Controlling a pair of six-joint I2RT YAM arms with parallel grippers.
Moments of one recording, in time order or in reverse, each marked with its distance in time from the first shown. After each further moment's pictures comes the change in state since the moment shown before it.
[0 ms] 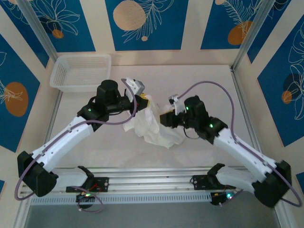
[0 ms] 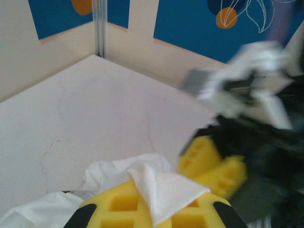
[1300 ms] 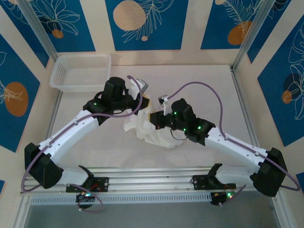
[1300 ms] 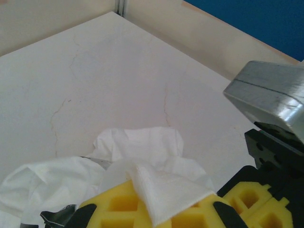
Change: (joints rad) left arm 0.002 0.093 0.080 -0.148 -0.087 -0.027; right arm 0.127 0.159 0.027 0.195 0.080 0.222
